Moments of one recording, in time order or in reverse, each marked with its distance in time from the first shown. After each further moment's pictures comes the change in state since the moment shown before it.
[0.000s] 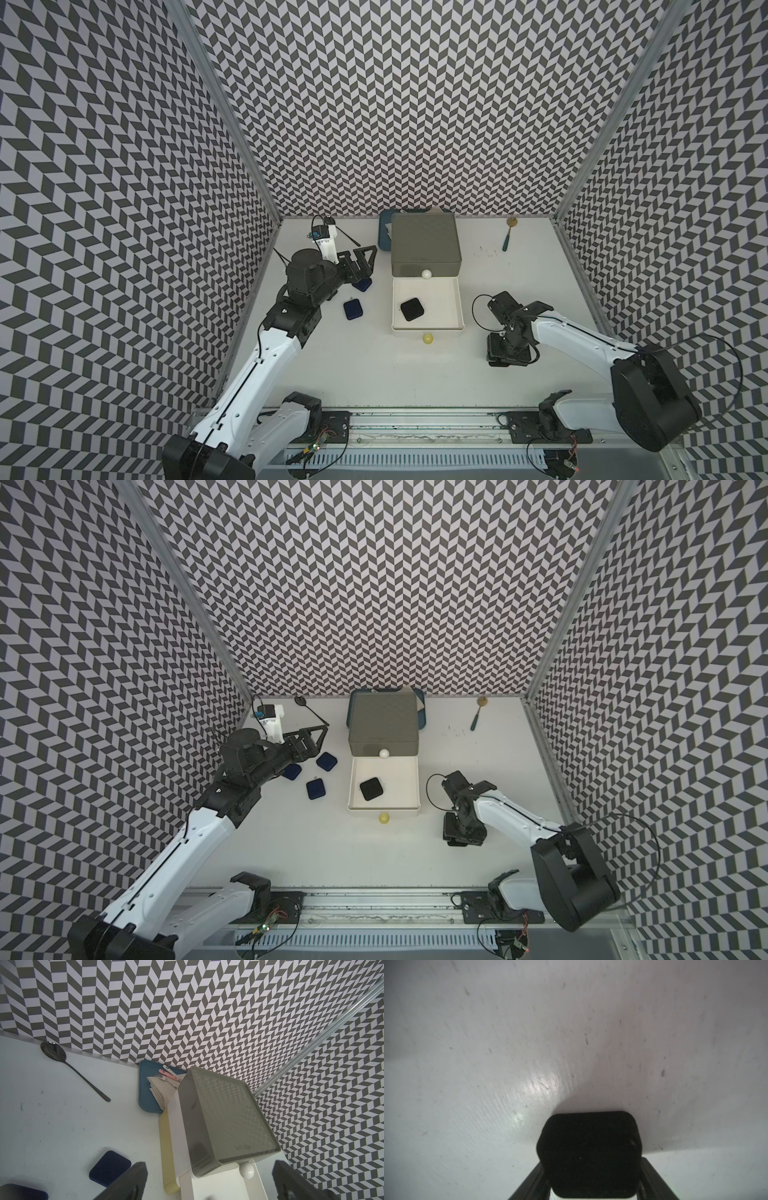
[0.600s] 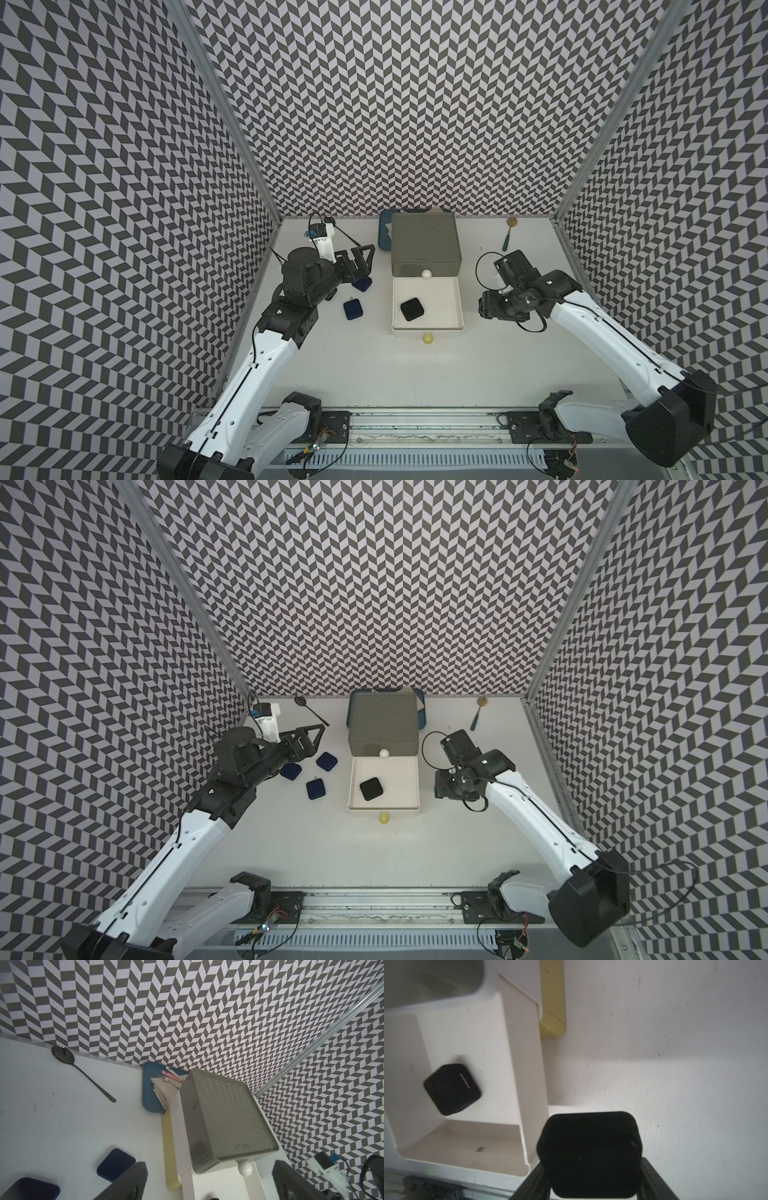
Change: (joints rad) left arm 0.000 -0.030 0.056 -0.087 -0.024 0.015; right arm 0.024 -0.079 0.494 -0.176 0.065 -0.079
